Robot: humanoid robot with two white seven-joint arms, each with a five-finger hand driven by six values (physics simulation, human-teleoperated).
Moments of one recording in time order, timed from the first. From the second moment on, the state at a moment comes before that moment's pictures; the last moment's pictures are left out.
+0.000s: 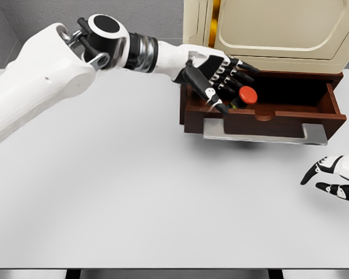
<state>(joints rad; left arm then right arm) -1.31 0.30 -1.17 -1.22 1.00 0.47 -0.61 0.35 -0.95 -0.21 -1.76 -0.12 -0.61 0.61</state>
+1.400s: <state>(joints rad) -1.10 0.99 -1.09 -1.76 1.13 0.07 -0.61 0.29 -0.99 -0.21 -1.76 -0.12 -0.61 0.61</state>
